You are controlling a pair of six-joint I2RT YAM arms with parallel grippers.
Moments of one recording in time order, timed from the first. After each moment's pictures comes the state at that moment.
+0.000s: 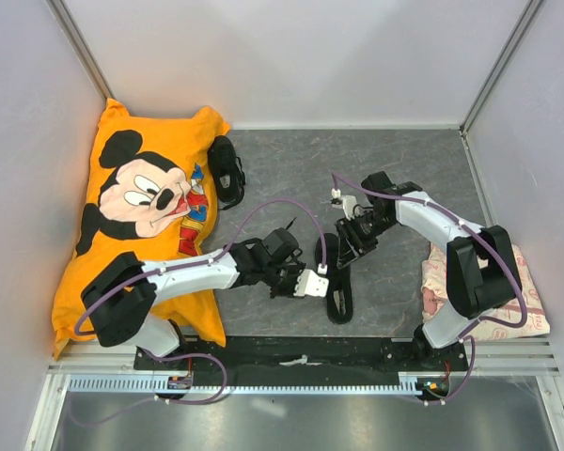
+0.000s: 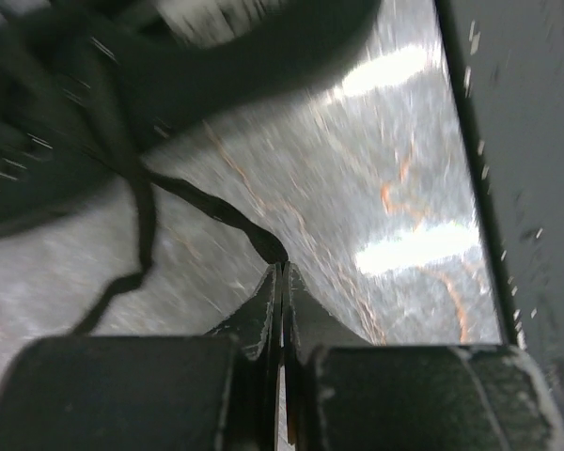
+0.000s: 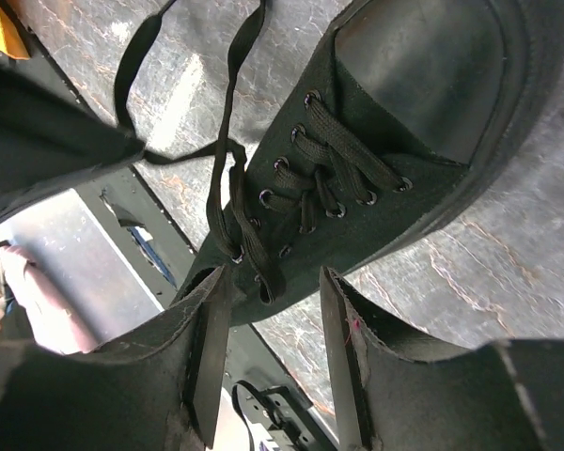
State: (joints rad) left arm -0.97 1.50 0.82 -0.31 0.47 0.78; right arm 0.33 1.63 1.11 -0.89 -0.68 -0.22
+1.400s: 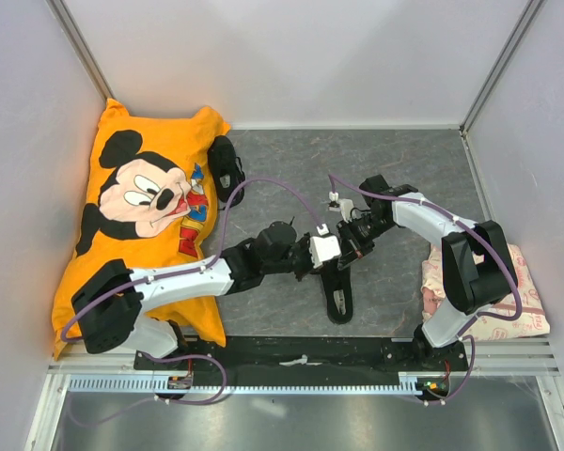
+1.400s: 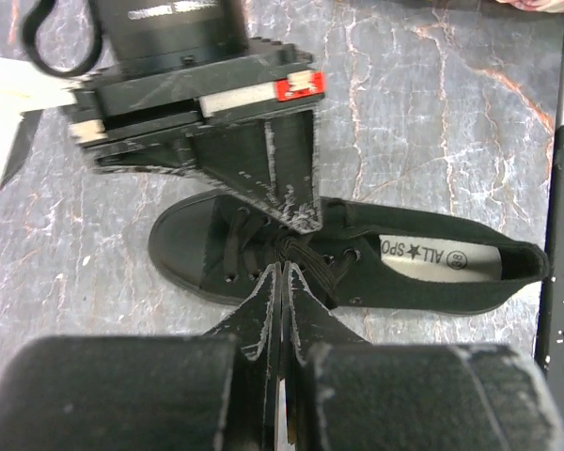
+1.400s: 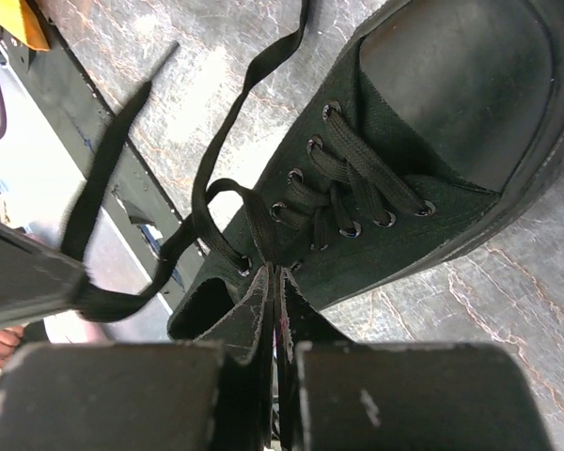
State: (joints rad) left arm -1.02 1.41 0.82 0.18 0.21 0.31; right arm 0.34 1.67 1.09 -0.86 -0.75 -0.24
